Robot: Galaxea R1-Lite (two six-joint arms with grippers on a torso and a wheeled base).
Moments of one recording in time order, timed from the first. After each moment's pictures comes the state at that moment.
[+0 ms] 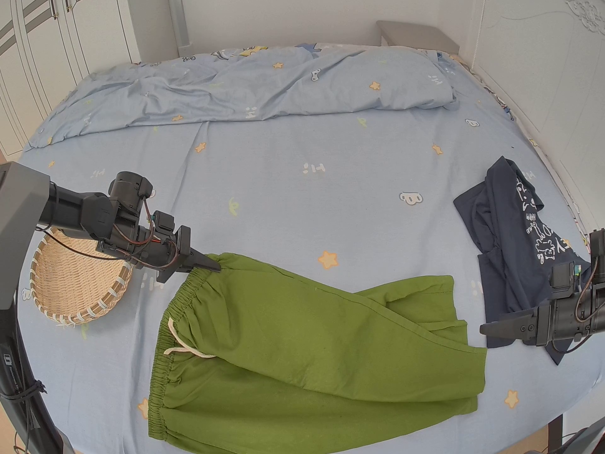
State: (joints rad) left arm -0.06 2.12 -1.41 0.25 -0.77 -0.32; right arm 0.06 1.36 -0.52 -0.07 0.65 0.06
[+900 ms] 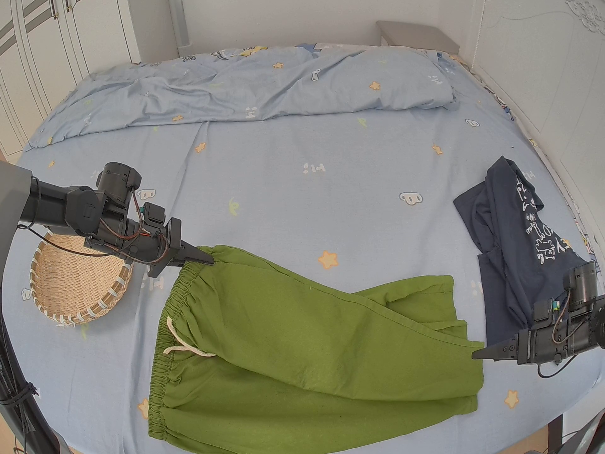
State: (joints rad) left arm -0.05 2.04 -1.37 0.25 -0.77 -0.32; right arm -0.07 1.61 -0.37 -0.21 0.66 0.10
